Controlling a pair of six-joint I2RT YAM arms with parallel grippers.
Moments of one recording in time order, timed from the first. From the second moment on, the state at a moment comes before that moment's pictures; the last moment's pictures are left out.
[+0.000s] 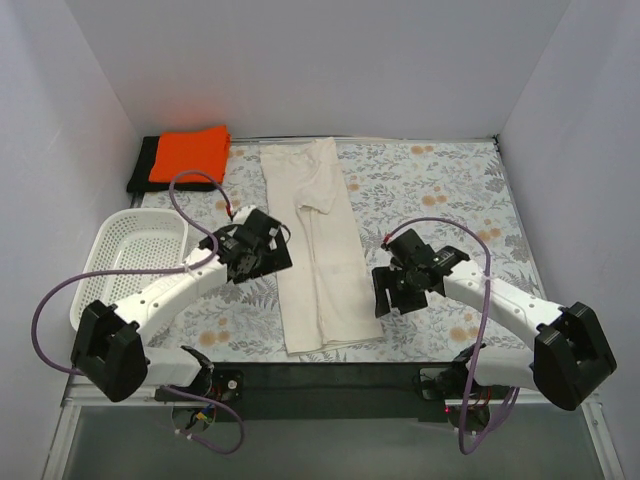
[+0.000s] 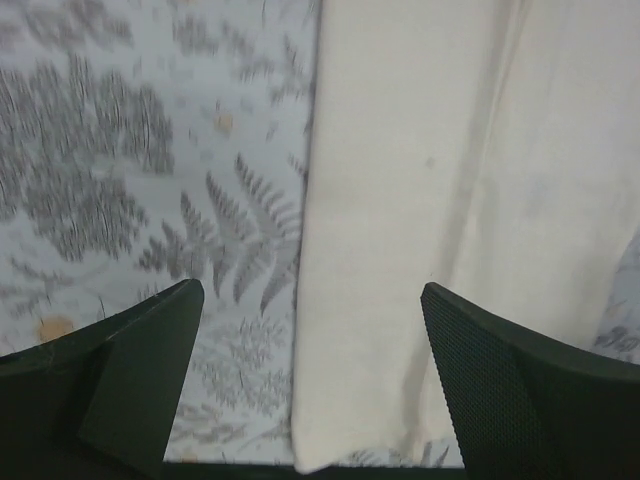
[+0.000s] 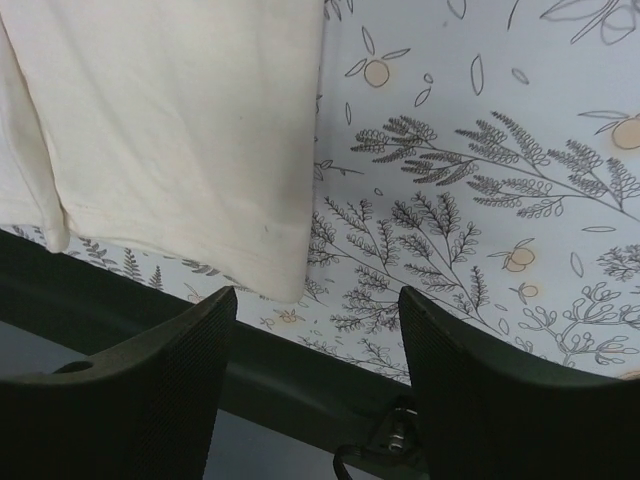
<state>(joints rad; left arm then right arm) -0.60 1.32 1.00 -0.70 -0.30 -0.81 0.65 1.24 0.78 -0.77 -0.16 0.45</state>
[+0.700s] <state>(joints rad) -1.10 1.33 0.77 -0.94 -0.22 -1.34 0.81 1.23 0.69 -0.68 -0.13 0.56</state>
